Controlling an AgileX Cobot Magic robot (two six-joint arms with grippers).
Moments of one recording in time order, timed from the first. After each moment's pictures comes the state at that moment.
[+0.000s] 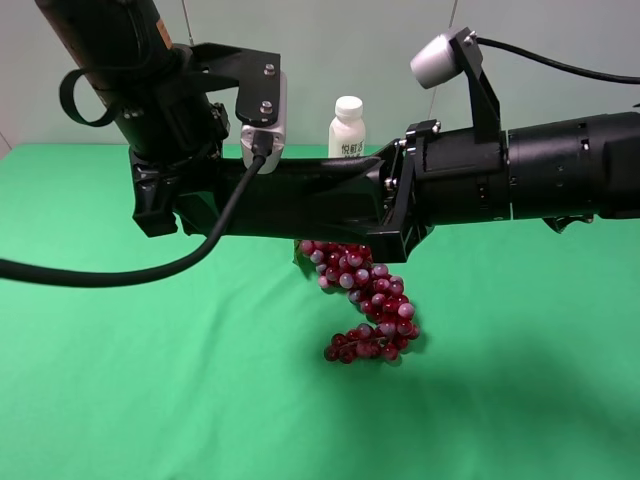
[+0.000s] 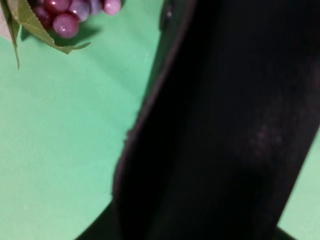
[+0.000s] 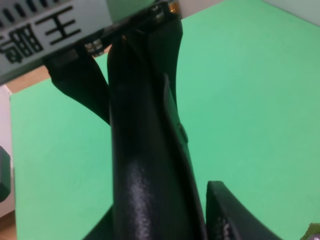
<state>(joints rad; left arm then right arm) -0.66 1.61 -1.30 -0.09 1.05 0.90 0.54 1.34 -0.65 1.70 0.60 -1.89</state>
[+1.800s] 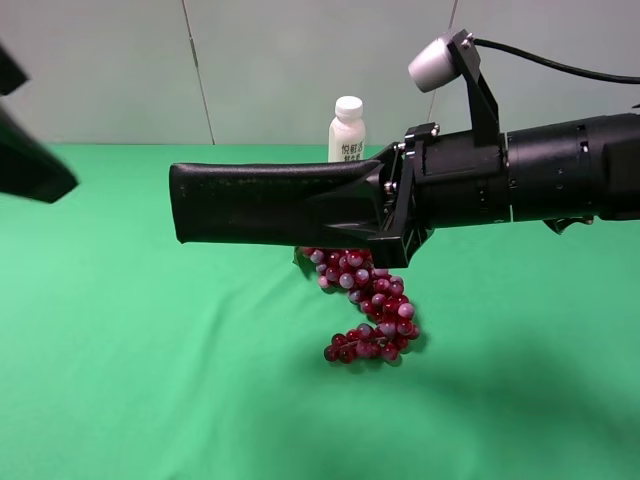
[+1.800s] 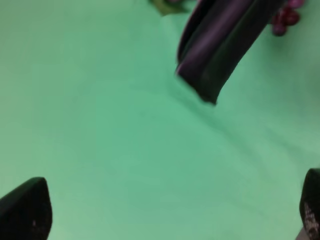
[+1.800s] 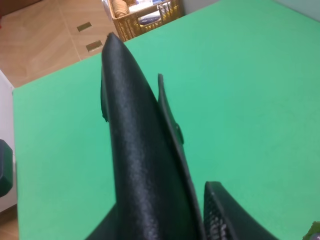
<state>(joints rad) -0.66 1.05 -1.19 0.08 1.18 0.33 0.54 1.34 -0.65 1.68 0.61 -1.89</state>
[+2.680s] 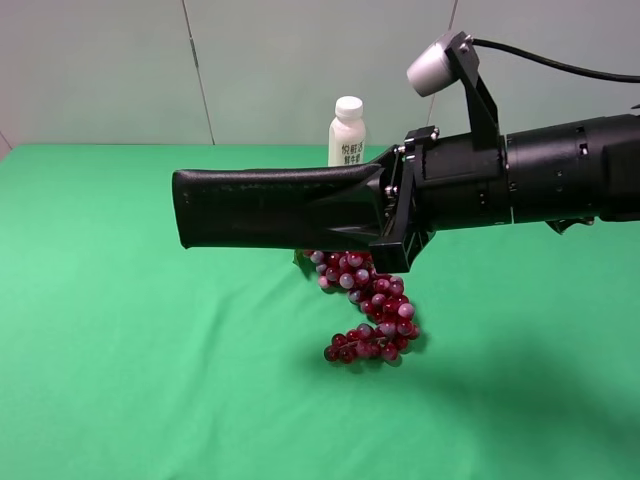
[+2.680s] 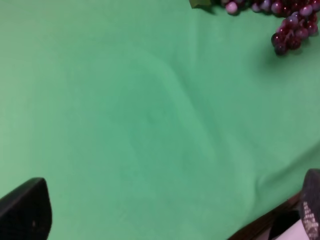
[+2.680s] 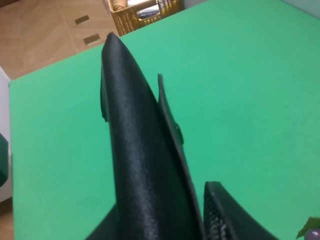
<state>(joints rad) -0.66 0.17 -0.66 0.10 1.18 -0.06 0.54 1.34 -0.65 1.66 0.60 -1.89</state>
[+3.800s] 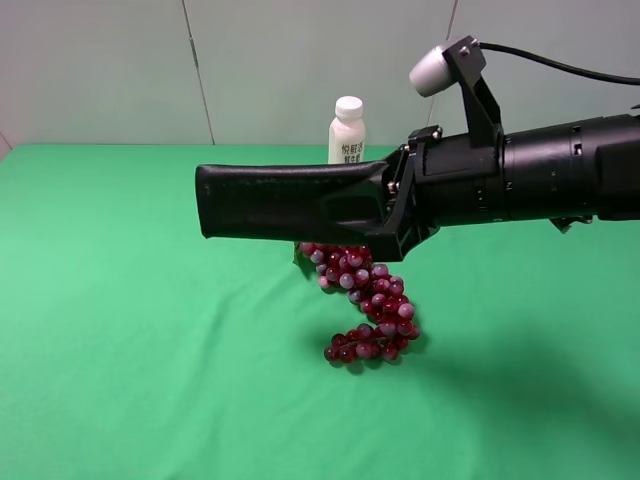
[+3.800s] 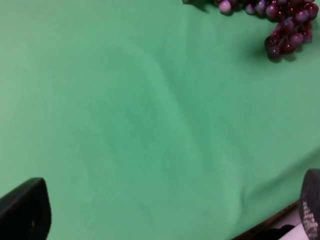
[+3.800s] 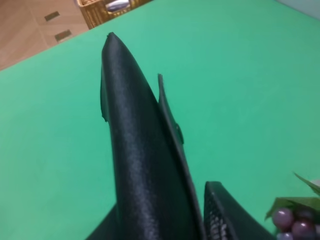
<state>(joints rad) -0.66 0.07 -0.48 0.07 1.07 -0.14 0.54 1.34 -0.65 1.66 0.50 -1.85</state>
